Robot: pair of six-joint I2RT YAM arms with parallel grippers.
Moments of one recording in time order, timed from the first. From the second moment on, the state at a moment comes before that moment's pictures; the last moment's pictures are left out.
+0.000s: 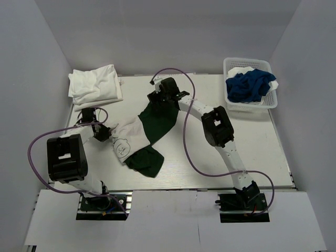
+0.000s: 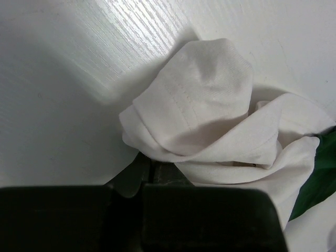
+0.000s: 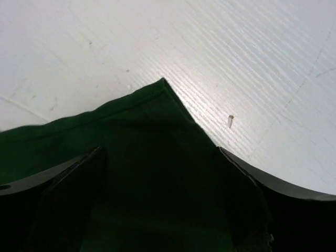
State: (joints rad) left arm 0.16 1.58 0.79 -0.26 0.07 -0.79; right arm 0.63 2.51 2.08 -0.22 -0.17 -0.12
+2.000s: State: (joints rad) left arm 0.14 0.76 1.84 -0.29 0.27 -0.64; right arm 0.68 1.01 1.82 -0.09 0.06 -0.17
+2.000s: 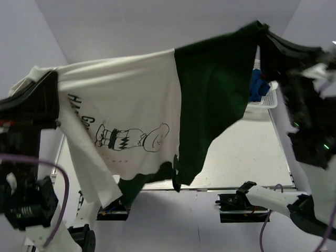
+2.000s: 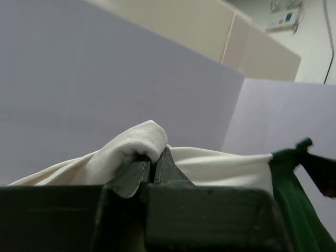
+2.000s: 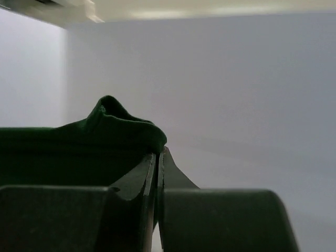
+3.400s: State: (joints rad) left arm -0.08 1.61 1.08 -0.55 -0.07 -0.64; right arm 0.64 1.75 1.24 -0.30 -0.13 0.28
